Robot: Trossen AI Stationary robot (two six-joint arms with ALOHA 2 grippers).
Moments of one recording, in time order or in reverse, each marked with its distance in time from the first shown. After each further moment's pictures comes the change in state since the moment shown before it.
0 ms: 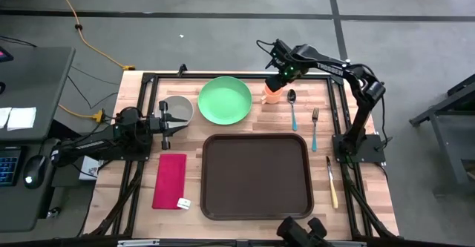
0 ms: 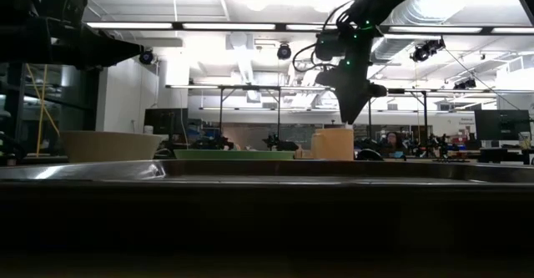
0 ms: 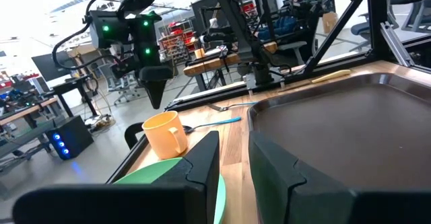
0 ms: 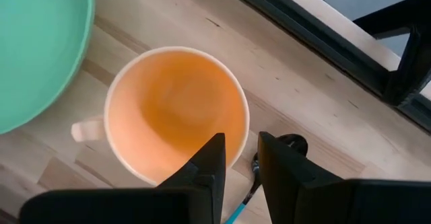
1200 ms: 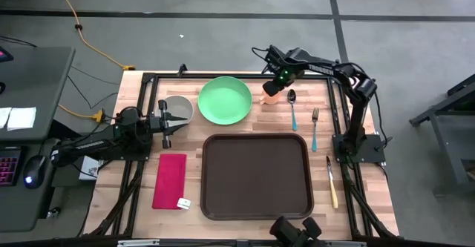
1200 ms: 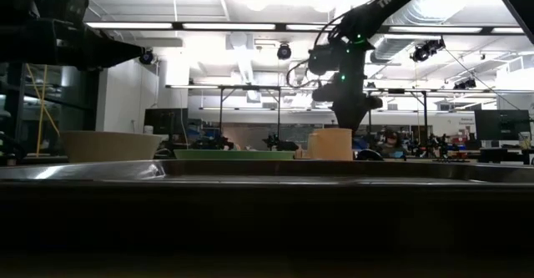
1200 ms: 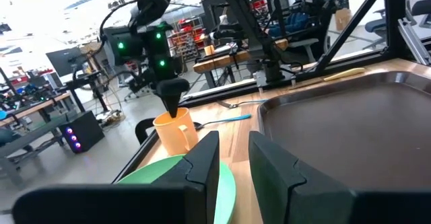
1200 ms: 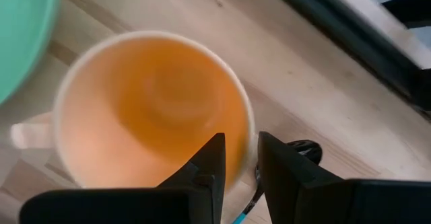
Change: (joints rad) left arm 0.000 0.000 0.000 0.000 -0.045 0.000; right arm 0.020 0.092 0.000 0.007 0.019 -0.028
